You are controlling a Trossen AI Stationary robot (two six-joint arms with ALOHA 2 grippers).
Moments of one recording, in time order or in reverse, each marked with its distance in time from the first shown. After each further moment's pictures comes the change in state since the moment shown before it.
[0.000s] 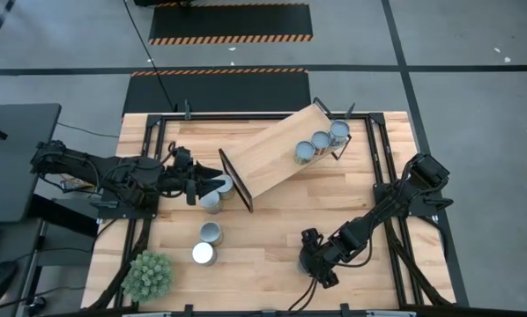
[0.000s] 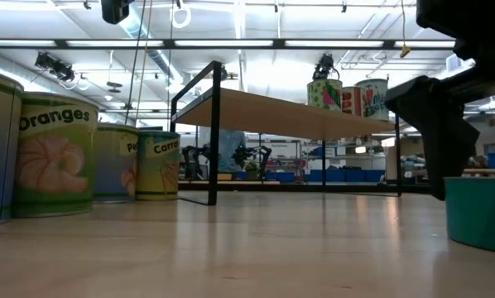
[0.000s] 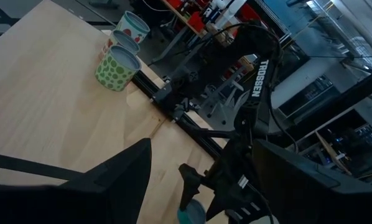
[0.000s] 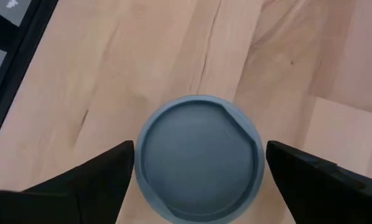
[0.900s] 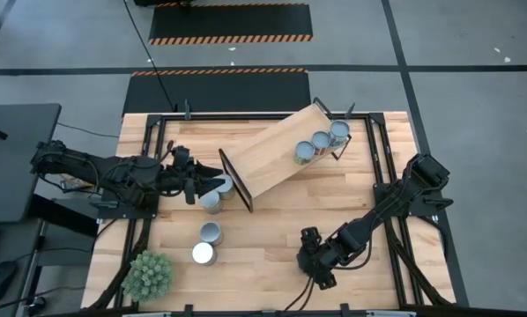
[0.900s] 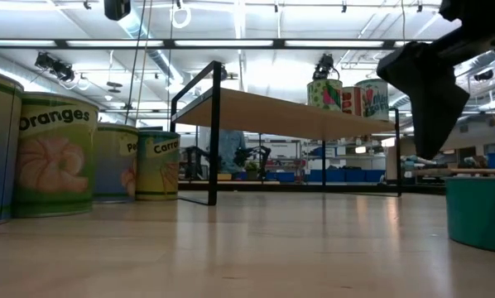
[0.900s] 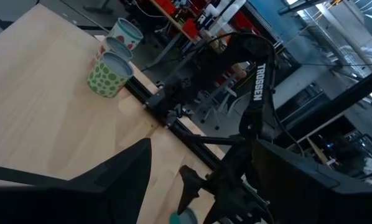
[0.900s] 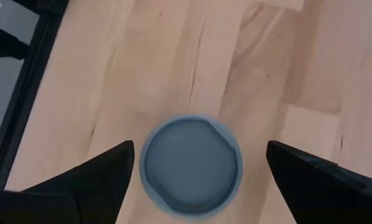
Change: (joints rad) left arm 0.000 0.000 0.000 0.037 0.000 -0.001; right arm 0.003 0.000 0.138 -0.185 0.026 0.049
